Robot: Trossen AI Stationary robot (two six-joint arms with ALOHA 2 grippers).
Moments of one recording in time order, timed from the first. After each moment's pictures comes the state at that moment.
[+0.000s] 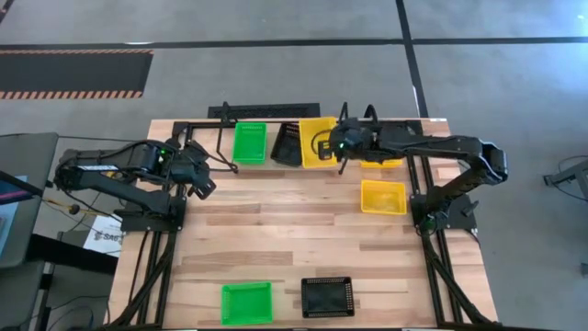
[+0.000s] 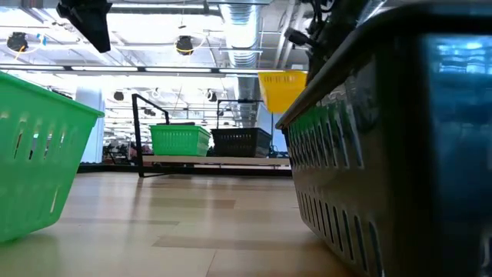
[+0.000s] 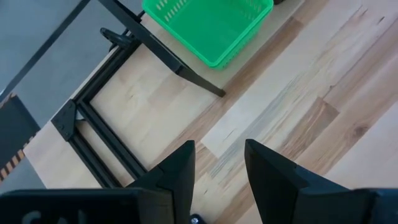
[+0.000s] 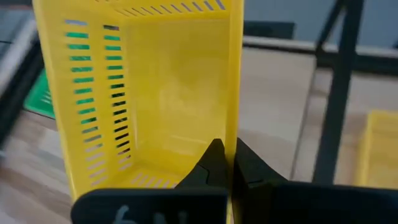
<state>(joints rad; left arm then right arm) -0.05 1.03 1.23 -1.50 -0.51 -0.72 -0.24 1.46 1.27 -0.71 0.44 0.97</state>
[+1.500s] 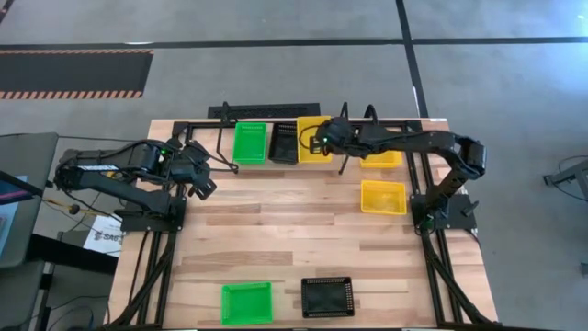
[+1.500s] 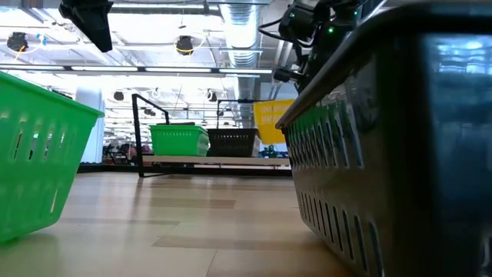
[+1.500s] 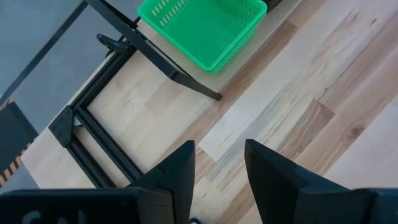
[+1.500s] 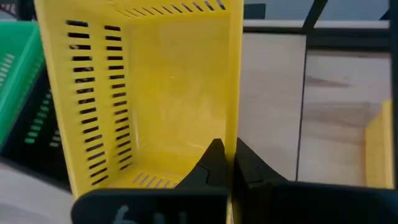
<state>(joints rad) -0.05 1.03 1.23 -1.48 -0.51 -0.69 -0.33 1.64 1.26 -0.62 0.45 1.01</state>
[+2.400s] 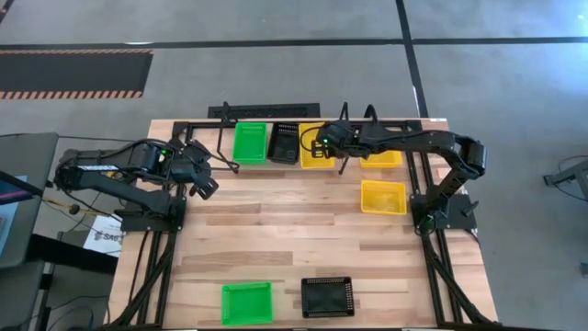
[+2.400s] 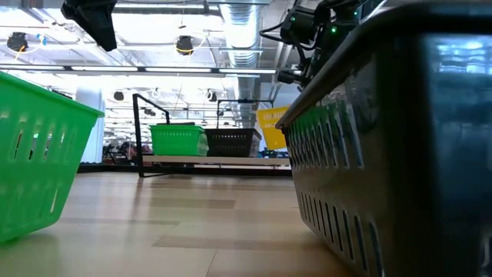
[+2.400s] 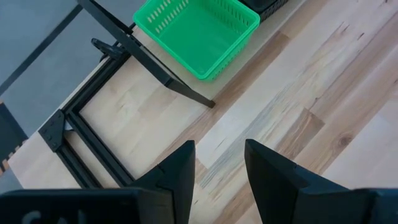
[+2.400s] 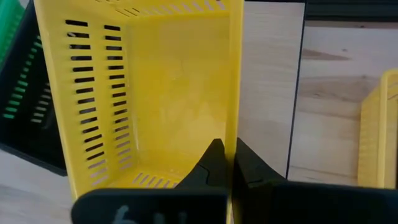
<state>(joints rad) -0.05 1.03 1.23 -1.44 -0.51 -0.70 -0.35 1.64 1.26 -0.70 0.38 1.02</state>
